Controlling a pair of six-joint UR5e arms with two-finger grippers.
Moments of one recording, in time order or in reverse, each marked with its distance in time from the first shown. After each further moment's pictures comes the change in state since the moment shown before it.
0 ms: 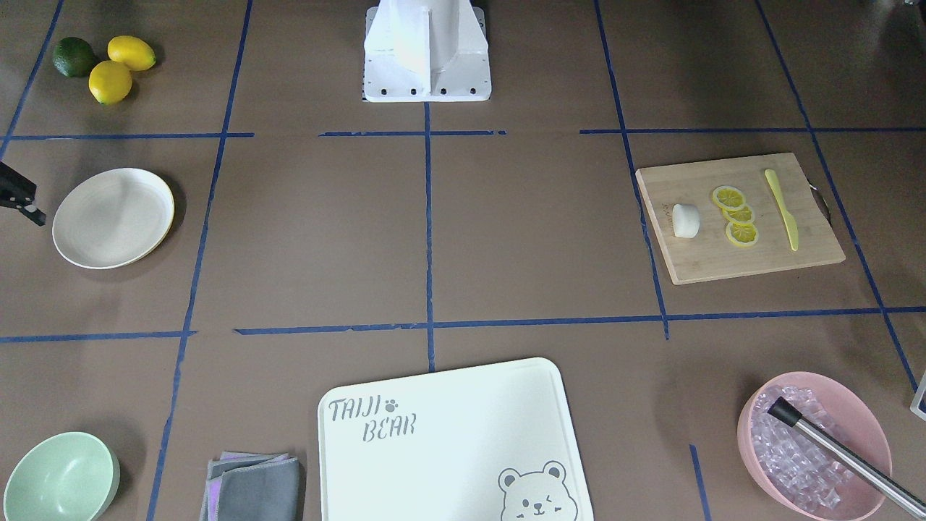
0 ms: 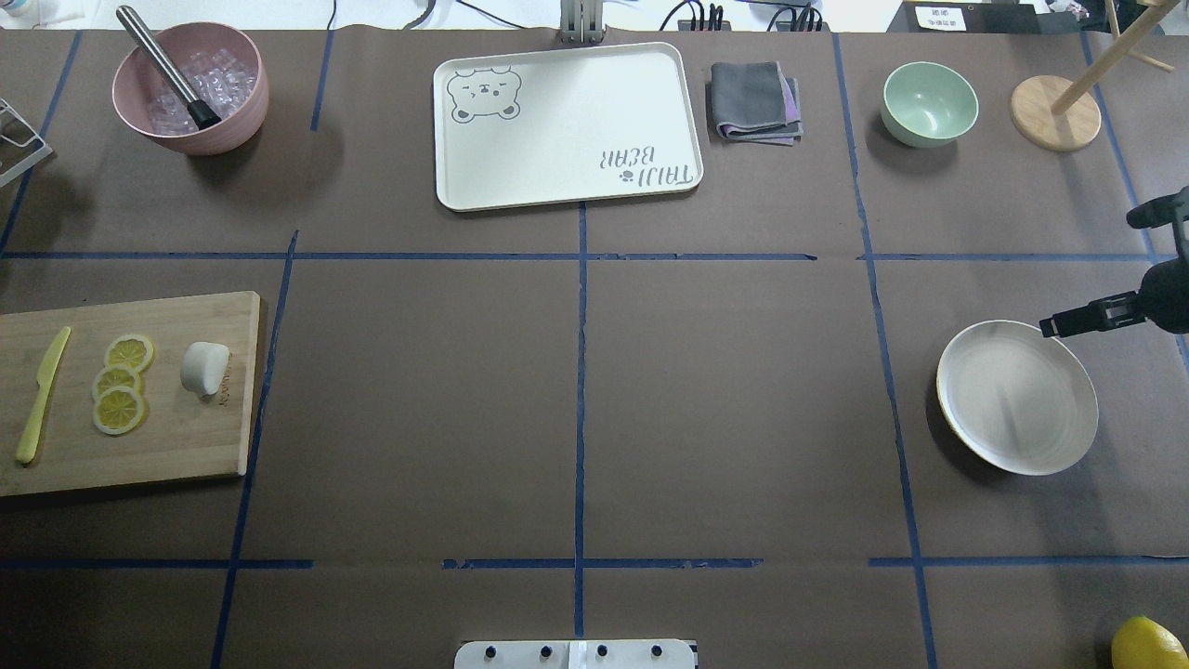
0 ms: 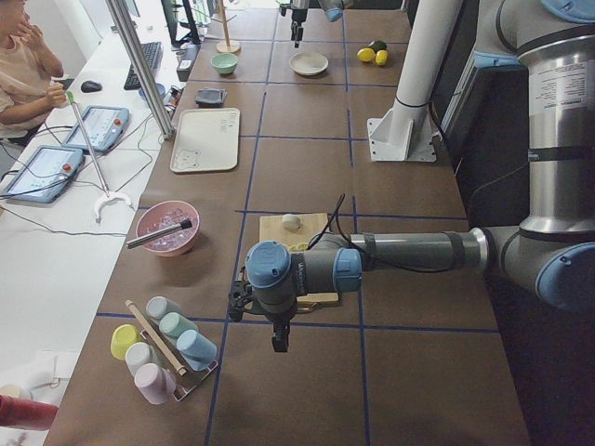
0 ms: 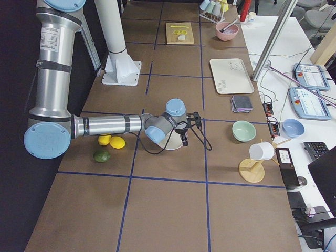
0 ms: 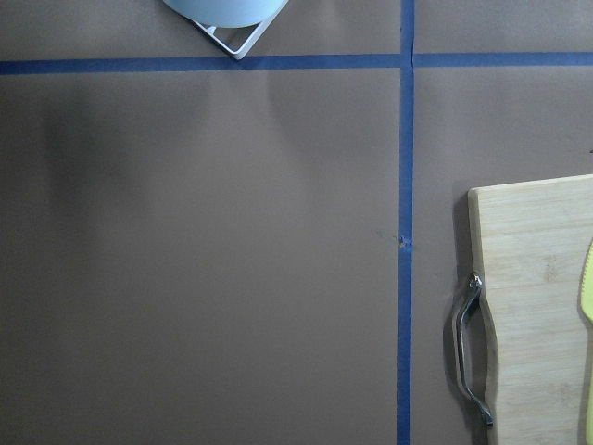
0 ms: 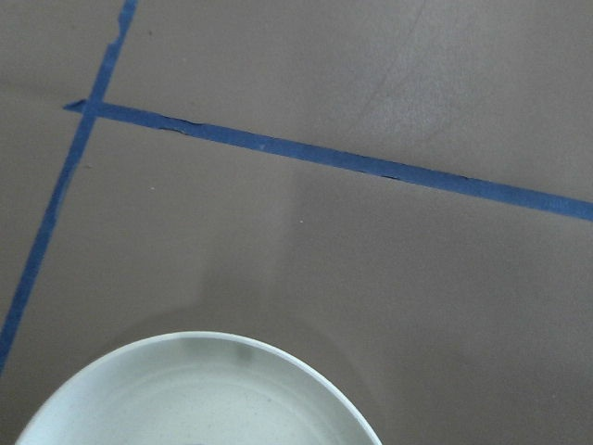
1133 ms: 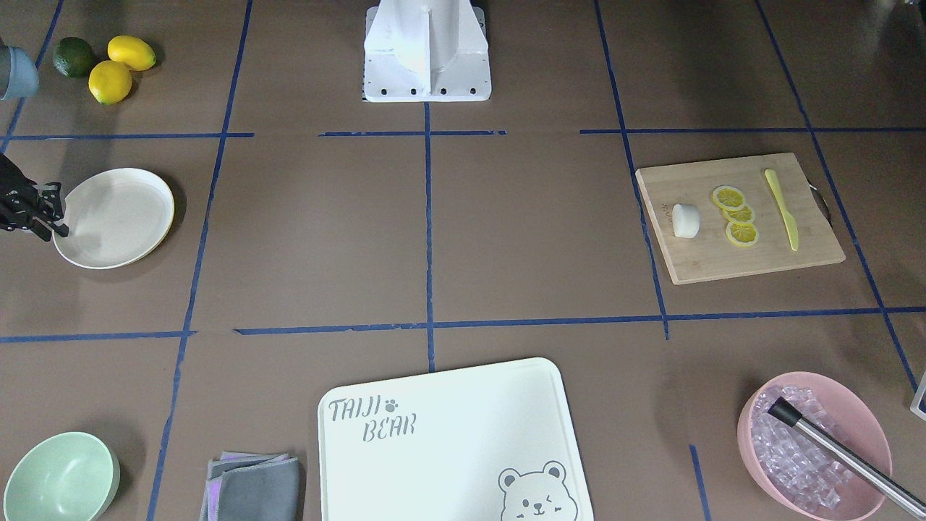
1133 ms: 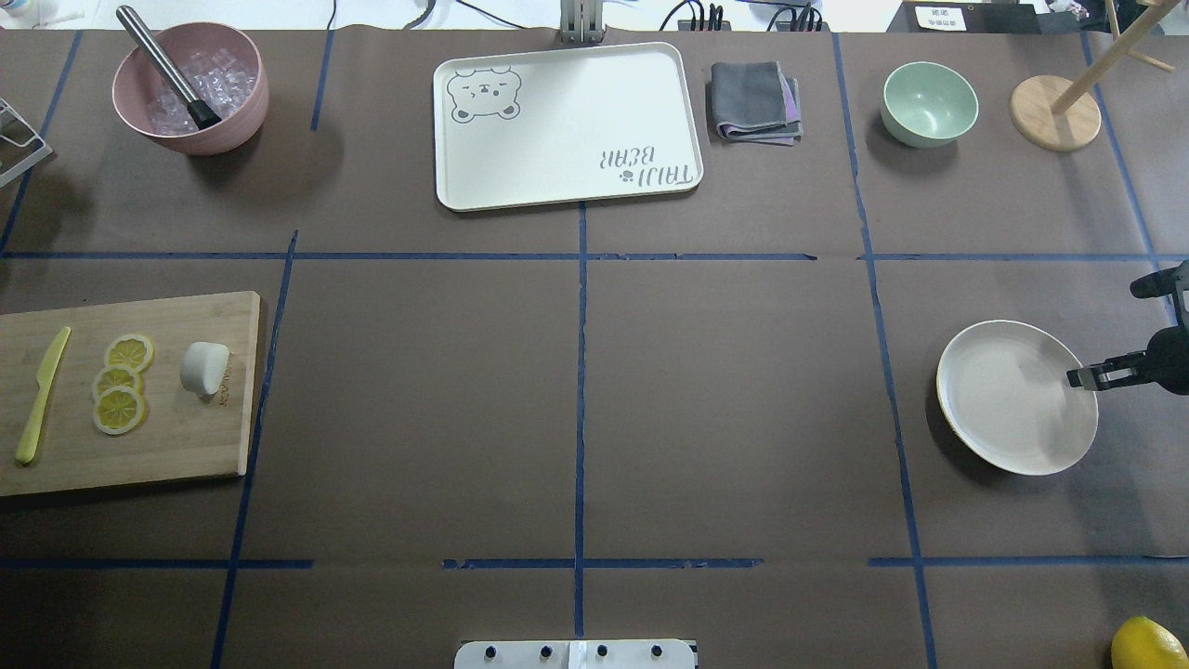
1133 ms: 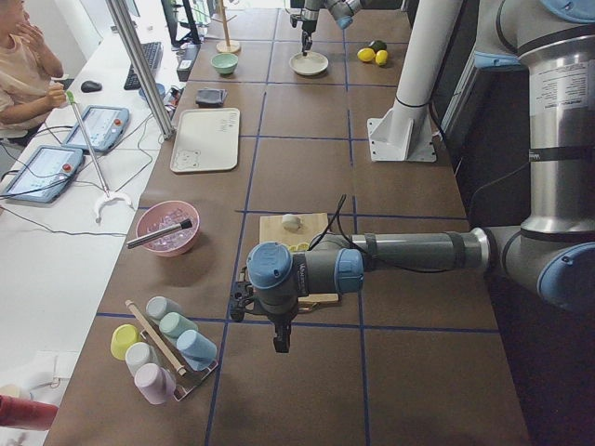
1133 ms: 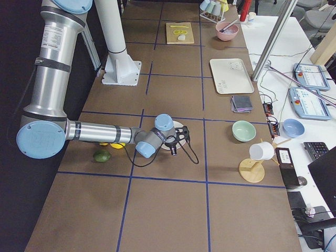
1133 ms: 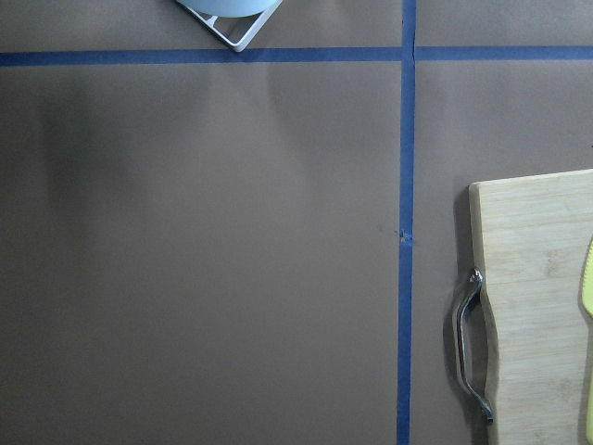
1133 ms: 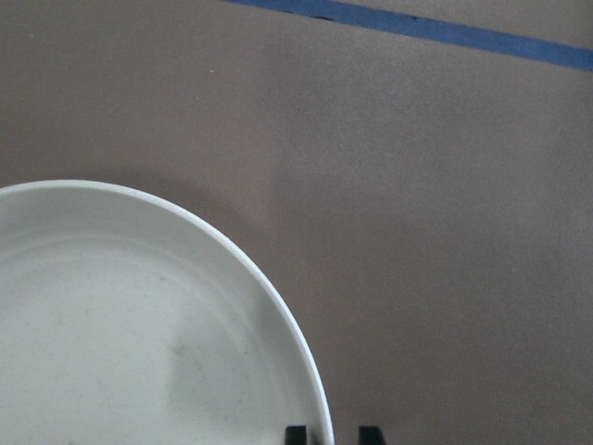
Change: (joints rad) left arm 0.000 0.004 -0.003 -0.002 -0.003 0.000; right arm -0.072 -0.085 -0.084 0.158 -0.055 0.032
